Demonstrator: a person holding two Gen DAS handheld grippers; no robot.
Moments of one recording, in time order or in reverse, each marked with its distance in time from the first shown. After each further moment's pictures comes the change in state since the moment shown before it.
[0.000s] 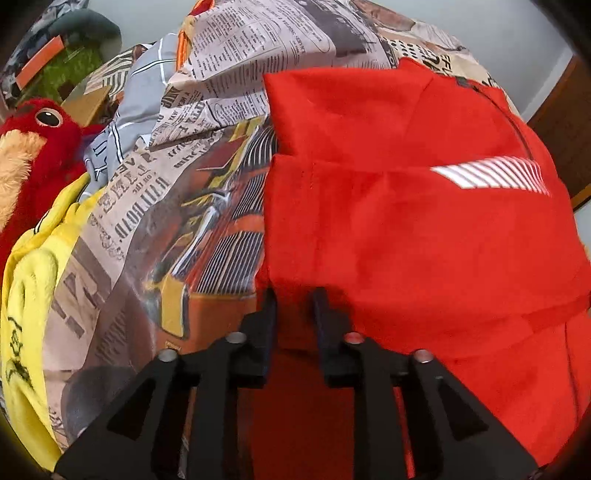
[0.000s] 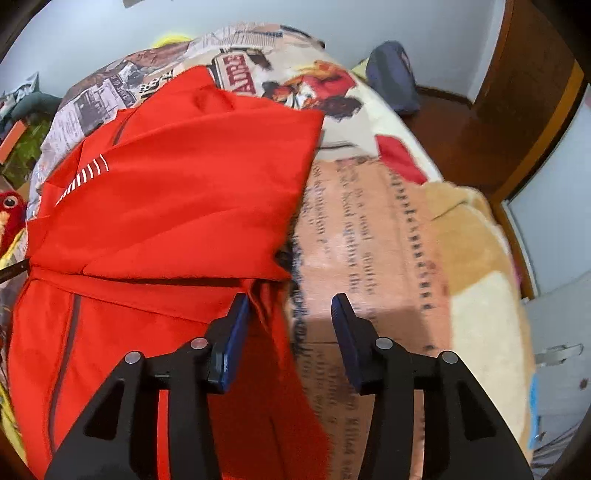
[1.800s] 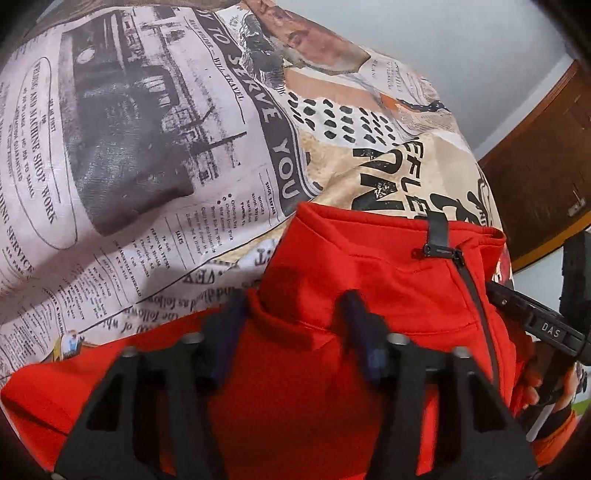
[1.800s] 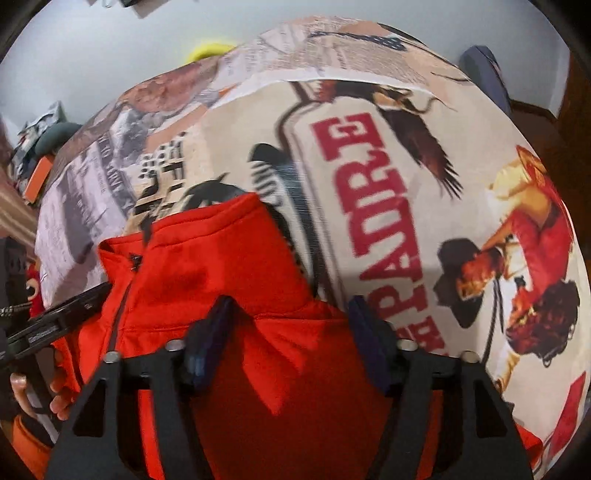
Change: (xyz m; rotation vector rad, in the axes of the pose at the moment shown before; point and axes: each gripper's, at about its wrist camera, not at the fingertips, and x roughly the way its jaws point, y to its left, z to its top) left arm 0.109 -0.117 0.228 -0.038 -0.073 -0.283; right arm 0.161 0.089 0.234 -0.013 -0.002 0.312
